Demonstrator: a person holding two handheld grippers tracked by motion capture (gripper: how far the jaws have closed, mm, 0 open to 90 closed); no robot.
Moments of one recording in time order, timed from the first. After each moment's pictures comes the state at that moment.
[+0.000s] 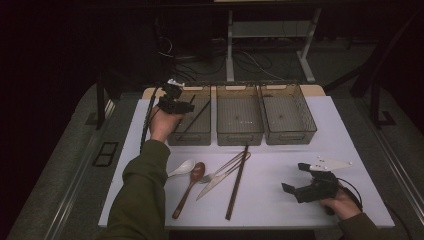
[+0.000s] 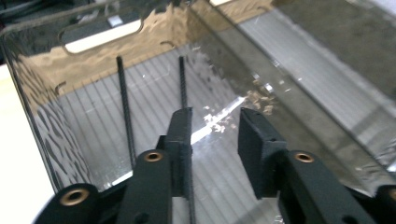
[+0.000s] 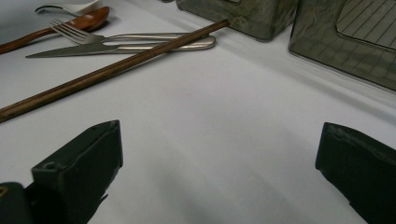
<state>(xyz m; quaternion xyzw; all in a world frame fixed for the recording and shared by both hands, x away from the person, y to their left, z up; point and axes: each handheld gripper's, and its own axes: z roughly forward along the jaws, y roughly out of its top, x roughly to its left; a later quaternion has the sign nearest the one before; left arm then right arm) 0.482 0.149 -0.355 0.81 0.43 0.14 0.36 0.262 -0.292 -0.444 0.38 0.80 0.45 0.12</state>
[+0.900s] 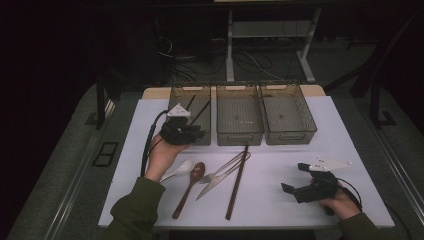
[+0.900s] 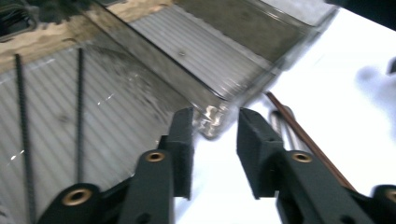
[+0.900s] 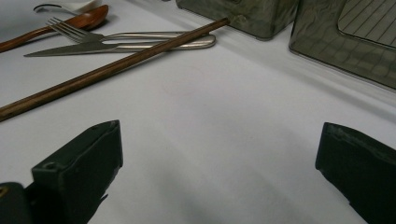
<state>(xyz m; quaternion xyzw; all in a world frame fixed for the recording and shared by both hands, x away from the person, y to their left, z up) 0.368 0.128 -0.362 0.83 0.34 0.11 0.43 0.262 -0.291 -0.445 0.38 0.80 0.45 0.12</state>
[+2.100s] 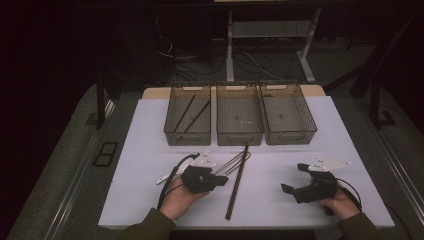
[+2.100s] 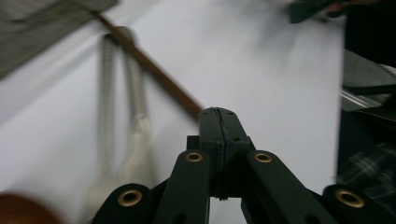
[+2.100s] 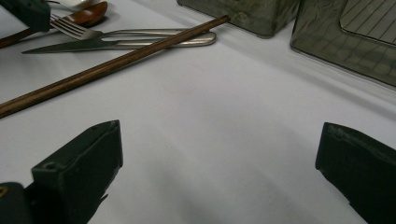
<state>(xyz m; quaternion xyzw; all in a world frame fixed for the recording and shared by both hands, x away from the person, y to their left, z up) 0.279 0.070 -0.417 0.88 0.23 -0.01 0.43 0.262 -0.290 -0.446 0.38 0.80 0.44 0.12</state>
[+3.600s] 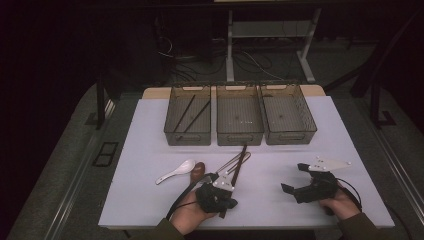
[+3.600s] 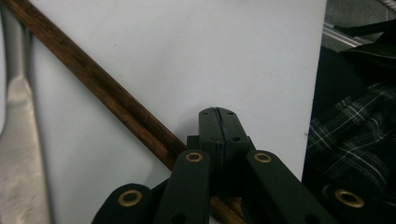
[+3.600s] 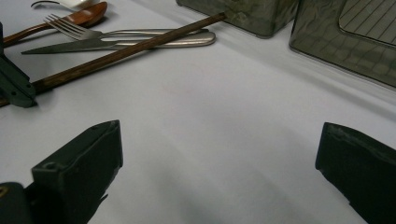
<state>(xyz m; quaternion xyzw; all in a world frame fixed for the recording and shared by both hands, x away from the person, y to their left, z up) 0.251 0.044 -0.441 0.92 0.18 -0.02 0.34 0.262 -0.290 -0.445 0.38 0.80 0.44 0.12</state>
